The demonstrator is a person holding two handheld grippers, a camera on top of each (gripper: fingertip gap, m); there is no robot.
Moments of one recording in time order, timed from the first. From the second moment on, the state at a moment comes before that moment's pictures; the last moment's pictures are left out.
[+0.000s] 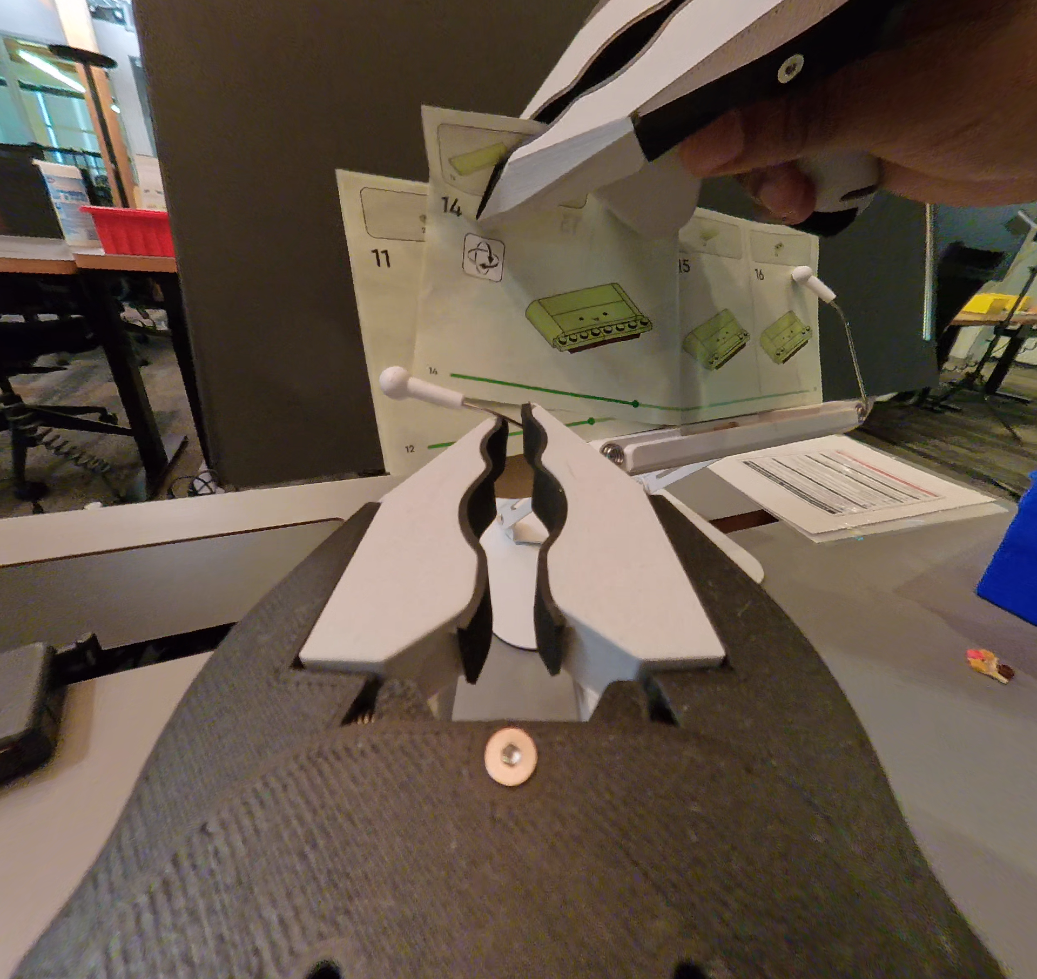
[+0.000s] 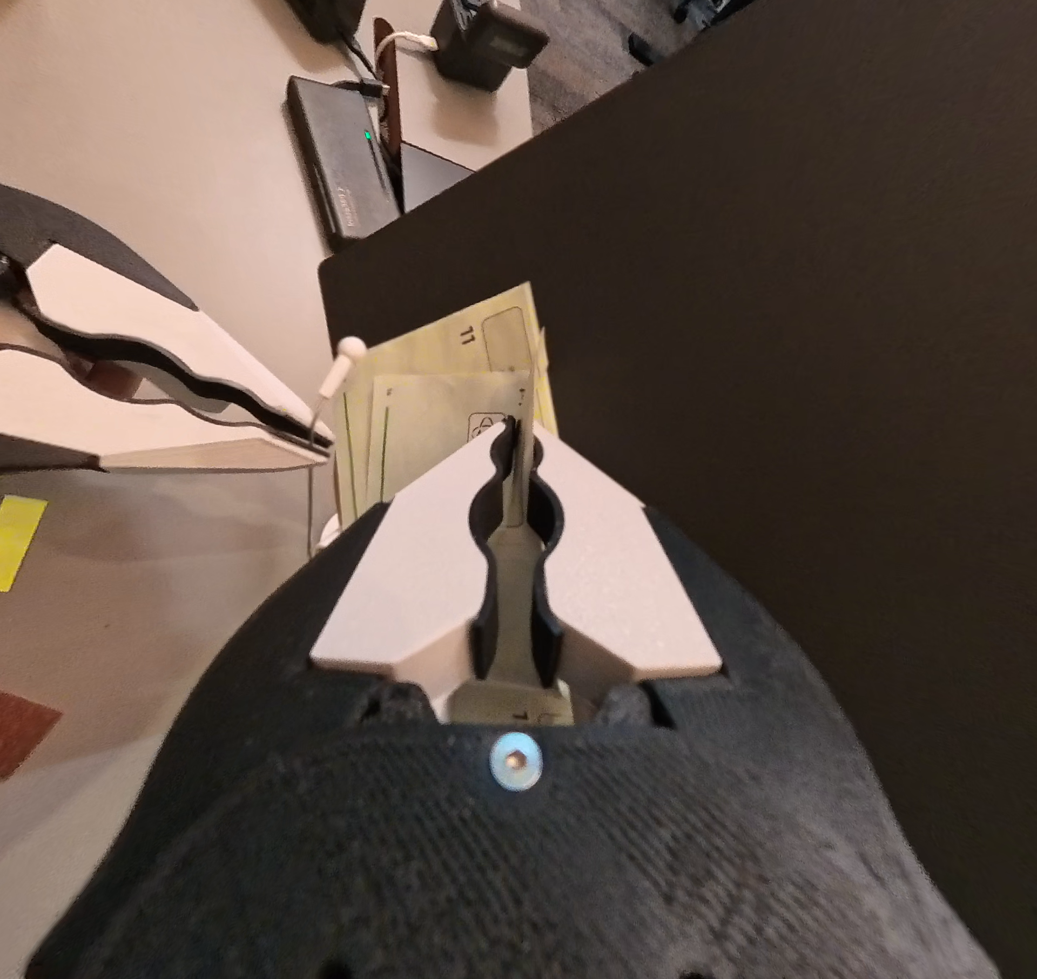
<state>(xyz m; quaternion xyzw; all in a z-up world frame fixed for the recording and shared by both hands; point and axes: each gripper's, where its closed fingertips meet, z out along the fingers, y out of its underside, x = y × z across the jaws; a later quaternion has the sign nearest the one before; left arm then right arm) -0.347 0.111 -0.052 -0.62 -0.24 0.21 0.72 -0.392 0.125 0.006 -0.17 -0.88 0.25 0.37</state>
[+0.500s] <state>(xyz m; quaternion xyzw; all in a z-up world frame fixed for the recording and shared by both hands) -0.348 0.128 -0.040 -0.67 -0.19 0.24 0.68 -0.369 0.116 0.017 -0.15 -0.89 0.26 0.35</state>
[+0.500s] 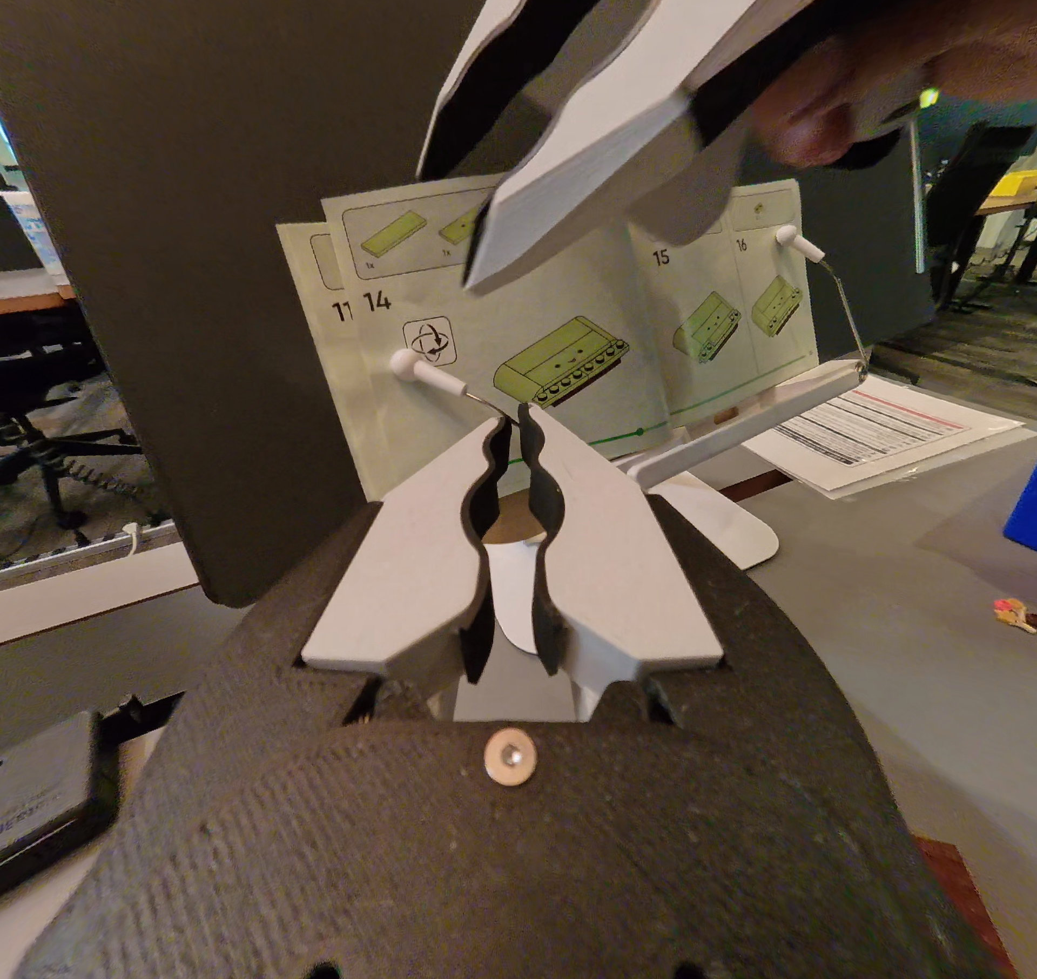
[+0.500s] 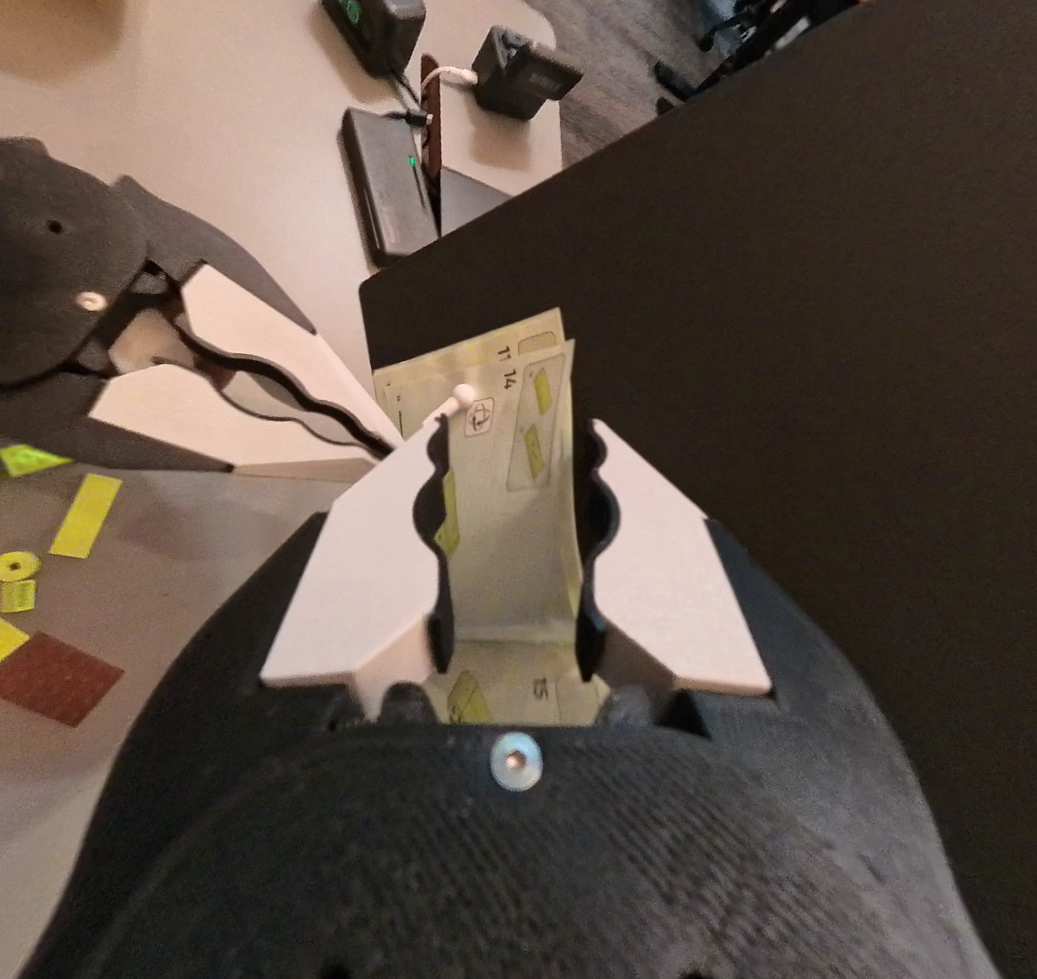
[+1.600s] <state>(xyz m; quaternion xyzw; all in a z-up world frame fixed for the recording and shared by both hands) -0.302 0.076 -0.009 -0.69 -0.19 0.22 0.66 -0.258 0.129 0.019 -0.23 -0.85 0.27 0.38</state>
